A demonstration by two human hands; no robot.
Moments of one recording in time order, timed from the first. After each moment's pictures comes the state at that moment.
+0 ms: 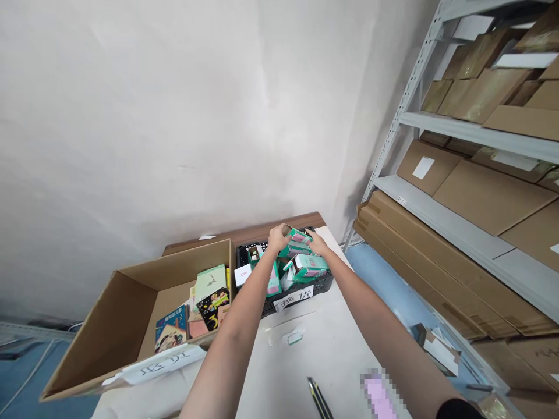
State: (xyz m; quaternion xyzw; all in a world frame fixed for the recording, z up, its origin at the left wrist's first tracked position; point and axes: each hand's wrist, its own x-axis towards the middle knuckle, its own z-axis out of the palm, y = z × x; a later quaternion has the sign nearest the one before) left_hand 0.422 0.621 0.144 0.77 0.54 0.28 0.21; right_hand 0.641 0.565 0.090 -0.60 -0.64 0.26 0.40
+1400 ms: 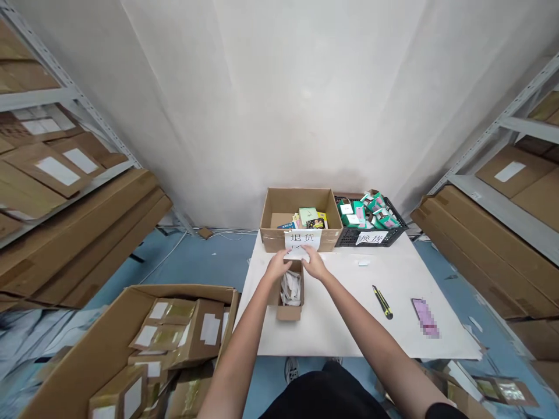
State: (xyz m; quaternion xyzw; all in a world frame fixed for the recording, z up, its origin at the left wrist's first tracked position) left_hand -0.080 0.163 0.093 0.72 0.58 0.27 0.27; right_hand 0.129 0.174 0.086 -0.49 -0.75 0.28 0.33
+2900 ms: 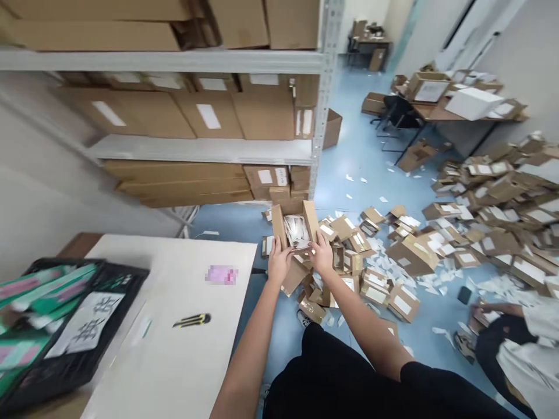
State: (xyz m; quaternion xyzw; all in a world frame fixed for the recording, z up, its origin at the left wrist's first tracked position) left_hand 0.675 -0.190 0.076 0.95 0.02 0.08 0.32; right_hand 0.716 -0.387 0.059 -0.92 -0.12 -0.08 0.38
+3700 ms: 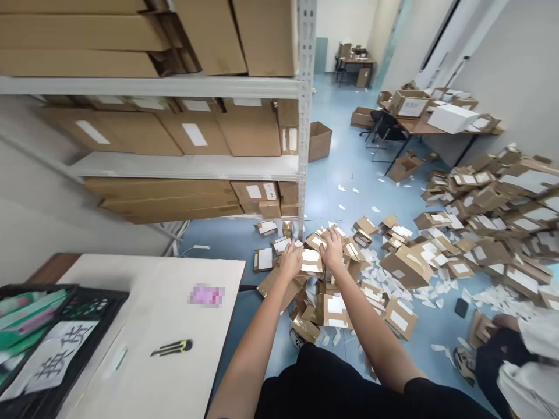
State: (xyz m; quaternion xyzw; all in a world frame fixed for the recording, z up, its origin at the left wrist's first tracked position) left_hand 0.766 -0.280 0.077 0.95 -0.05 -0.01 0.29; right_hand 0.808 -0.482 0.082 -0.93 -0.11 -0.23 0.28
